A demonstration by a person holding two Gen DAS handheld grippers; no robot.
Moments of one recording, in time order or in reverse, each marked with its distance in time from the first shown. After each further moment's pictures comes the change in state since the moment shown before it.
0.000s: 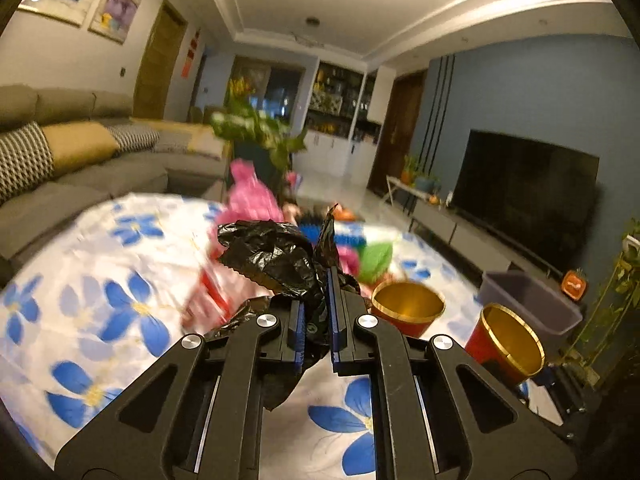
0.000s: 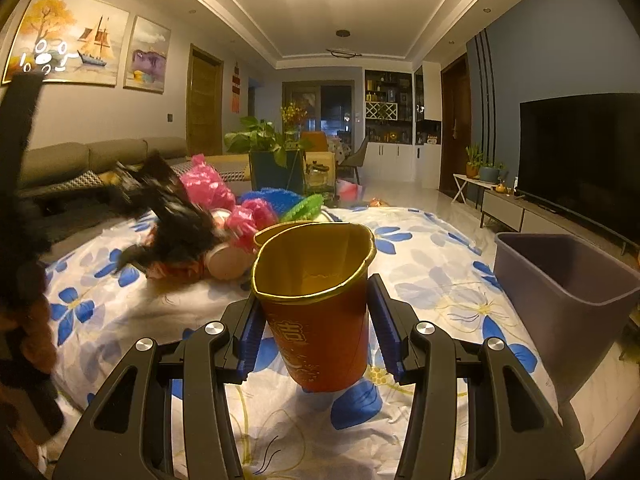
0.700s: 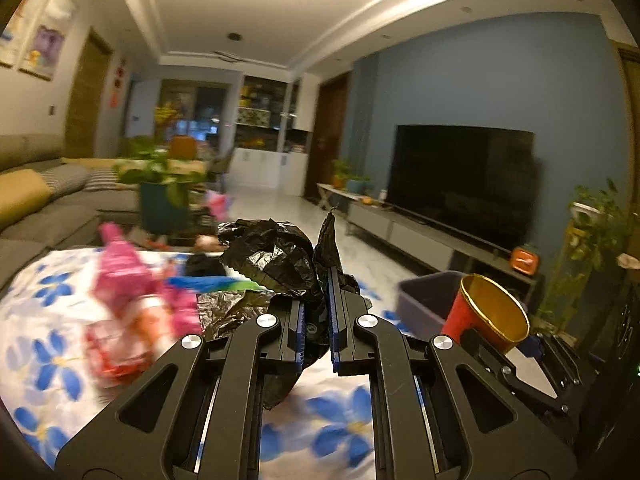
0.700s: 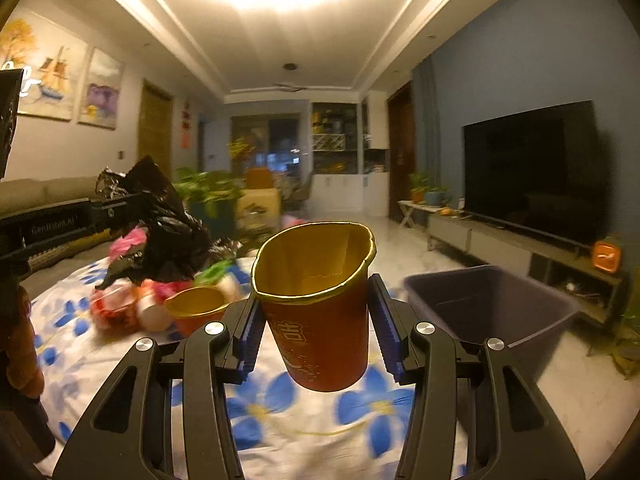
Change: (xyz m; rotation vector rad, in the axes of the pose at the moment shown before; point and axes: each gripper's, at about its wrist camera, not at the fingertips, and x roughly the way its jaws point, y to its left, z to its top) left arm 0.019 -0.126 0.019 0.149 -0.018 -0.261; right arm -0.044 -0.080 0.035 0.059 -0.124 -0.235
